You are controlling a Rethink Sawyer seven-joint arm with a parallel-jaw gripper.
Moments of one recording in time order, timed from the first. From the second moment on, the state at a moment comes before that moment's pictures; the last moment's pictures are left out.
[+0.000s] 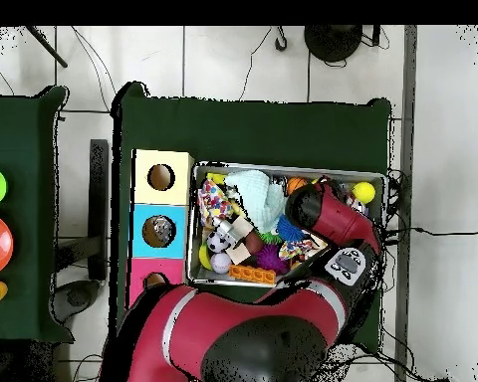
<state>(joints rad) -0.13 -0.03 -0.60 1.28 0.42 0.10 1.83</state>
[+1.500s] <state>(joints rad) -0.16 -0.07 -0.54 1.29 0.42 0.11 1.83</state>
